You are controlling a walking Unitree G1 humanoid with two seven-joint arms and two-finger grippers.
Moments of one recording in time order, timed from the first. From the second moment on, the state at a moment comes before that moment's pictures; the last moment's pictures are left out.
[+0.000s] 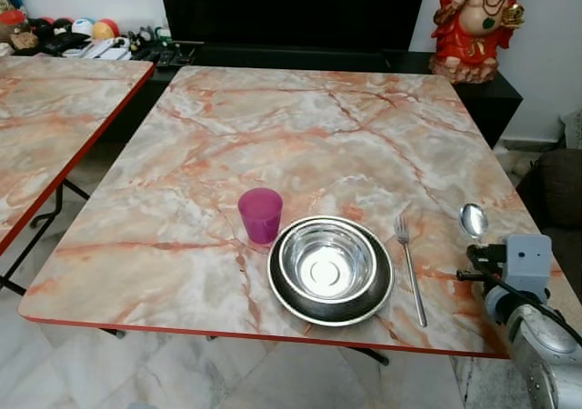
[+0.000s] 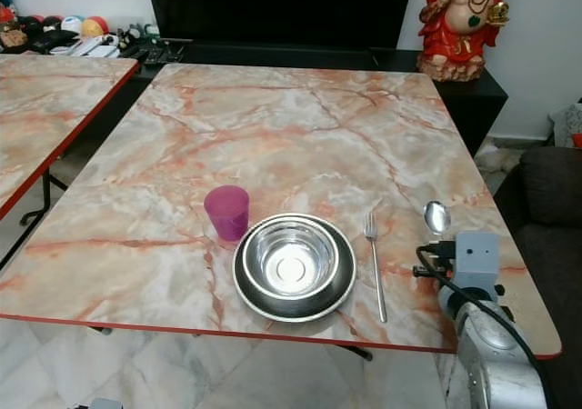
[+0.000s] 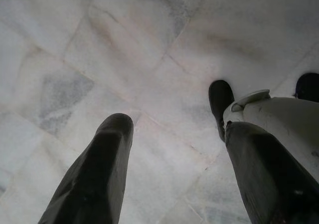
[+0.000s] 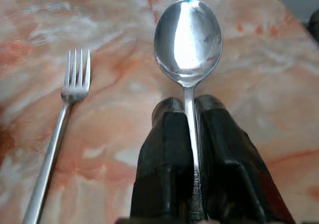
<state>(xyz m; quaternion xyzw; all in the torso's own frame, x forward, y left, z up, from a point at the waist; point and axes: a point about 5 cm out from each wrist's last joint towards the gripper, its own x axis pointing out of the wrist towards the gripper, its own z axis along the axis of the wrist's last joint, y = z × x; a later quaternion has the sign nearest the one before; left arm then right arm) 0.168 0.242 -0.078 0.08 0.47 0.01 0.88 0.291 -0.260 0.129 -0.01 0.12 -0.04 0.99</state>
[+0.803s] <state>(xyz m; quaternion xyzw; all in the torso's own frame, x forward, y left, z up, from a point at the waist) 0.162 0.240 -0.082 0.08 0.47 0.01 0.88 0.300 -0.230 0.120 0.04 0.14 0.02 0.99</state>
